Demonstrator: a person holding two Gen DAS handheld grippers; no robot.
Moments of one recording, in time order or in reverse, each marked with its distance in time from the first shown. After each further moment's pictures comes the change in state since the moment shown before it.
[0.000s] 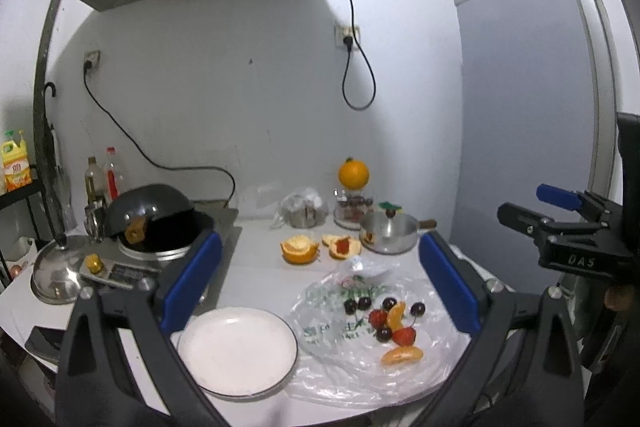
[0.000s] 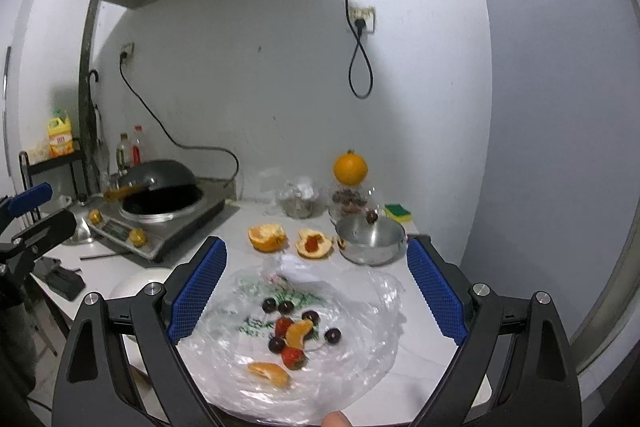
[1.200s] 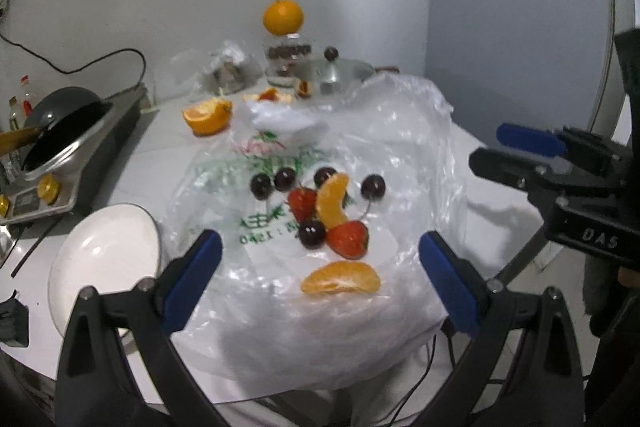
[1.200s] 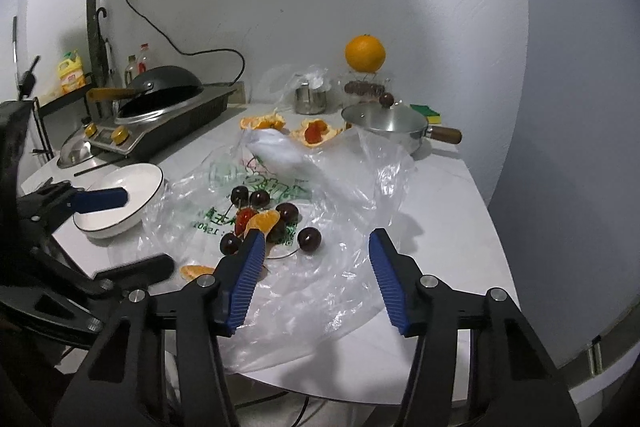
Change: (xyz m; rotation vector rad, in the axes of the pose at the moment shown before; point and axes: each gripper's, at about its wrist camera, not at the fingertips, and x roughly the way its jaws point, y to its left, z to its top) left arm 0.157 -0.107 -0.124 0.104 0.466 -0.124; right arm 0.087 -0.060 -0.108 -0.016 0.274 0.159
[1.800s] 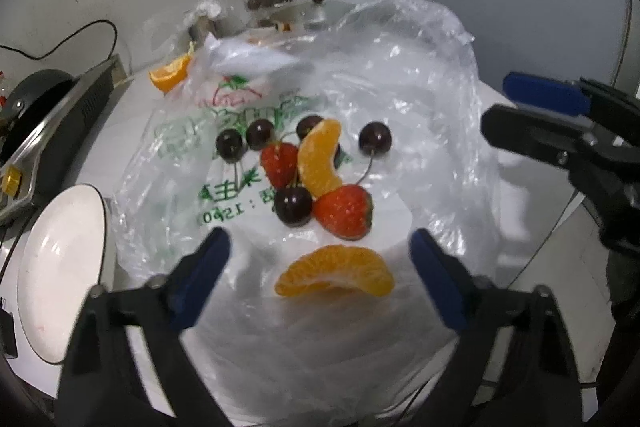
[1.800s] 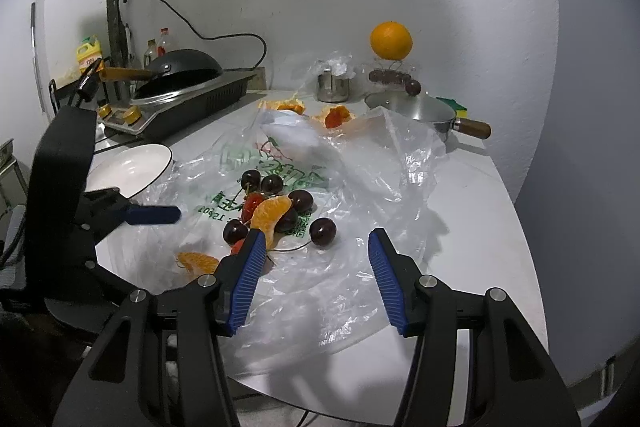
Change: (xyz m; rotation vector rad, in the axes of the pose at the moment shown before) left arm 0.067 -0.006 -0.012 0.040 0.147 -0.011; right arm 0.029 -0.005 -0.008 -0.044 0.025 0.080
